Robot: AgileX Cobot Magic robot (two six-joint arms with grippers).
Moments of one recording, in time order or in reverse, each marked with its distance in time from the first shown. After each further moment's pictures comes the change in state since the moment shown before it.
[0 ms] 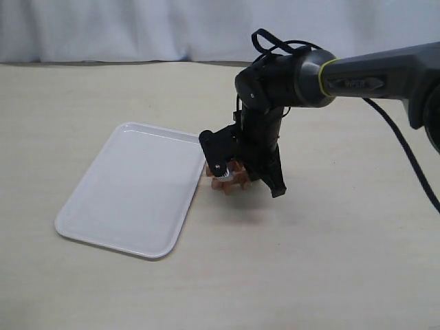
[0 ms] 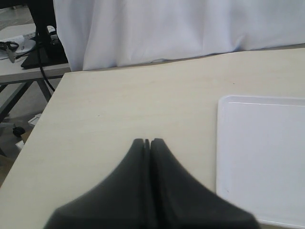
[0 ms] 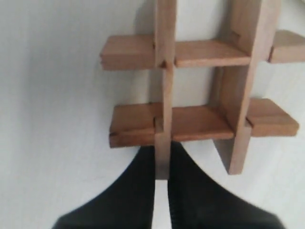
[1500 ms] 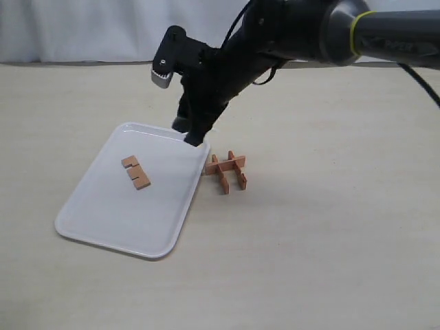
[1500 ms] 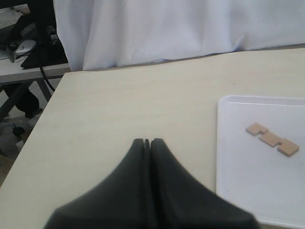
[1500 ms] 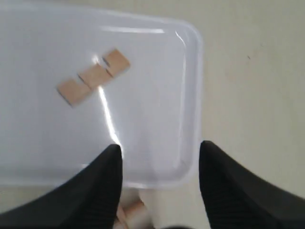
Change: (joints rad) left arm 0.000 0.000 0.000 0.000 0.000 -0.002; right arm 0.002 -0.133 -0.099 0.568 -0.182 0.126
